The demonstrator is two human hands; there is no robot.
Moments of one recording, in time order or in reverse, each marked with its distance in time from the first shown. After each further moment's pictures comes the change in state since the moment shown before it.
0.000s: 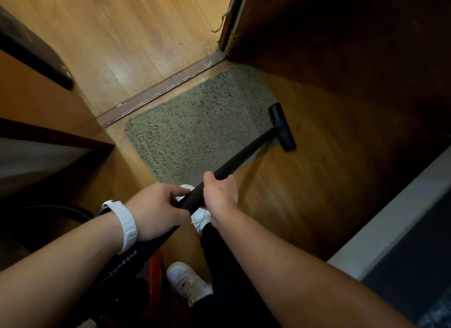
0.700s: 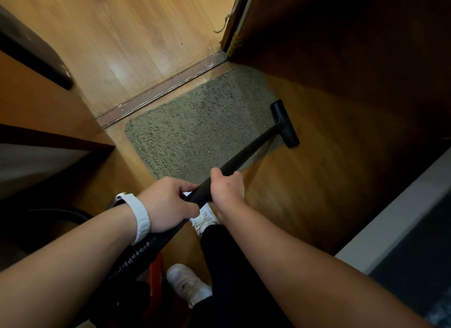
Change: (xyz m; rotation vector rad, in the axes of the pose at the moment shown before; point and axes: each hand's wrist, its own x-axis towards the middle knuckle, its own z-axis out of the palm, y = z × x) left_hand 0.019 0.006 -0.015 -0.044 -0.038 -0.001; right_hand 0.009 -0.020 0.010 -0.022 0.050 -0.008
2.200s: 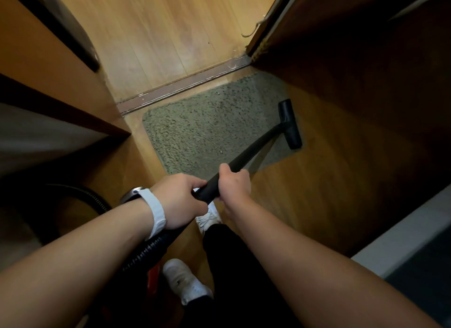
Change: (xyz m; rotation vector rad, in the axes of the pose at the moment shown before) left_hand -0.009 -0.032 -0.001 0.103 0.116 -0.006; right_hand -0.008 -0.001 0.021 -0.076 -0.012 -0.071
